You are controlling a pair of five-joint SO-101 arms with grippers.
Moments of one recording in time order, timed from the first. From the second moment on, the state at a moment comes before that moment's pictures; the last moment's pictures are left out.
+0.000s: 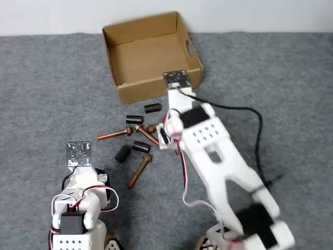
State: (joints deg) left arm -4.8 -103.7 96.7 71.5 11.2; right arm -30.2 -5.0 13.4 75.3 -16.7
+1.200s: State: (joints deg) left arm -4.8 -103.7 96.7 71.5 11.2; right arm -30.4 35.6 -25.3 82.7 -14.1
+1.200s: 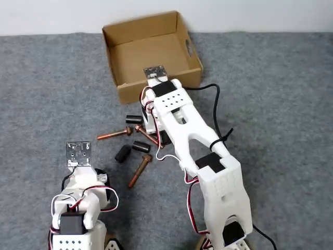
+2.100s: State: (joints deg) left arm -4.8 -103.7 96.7 71.5 11.2; right arm -28.7 40.0 -26.1 85.9 -14.1
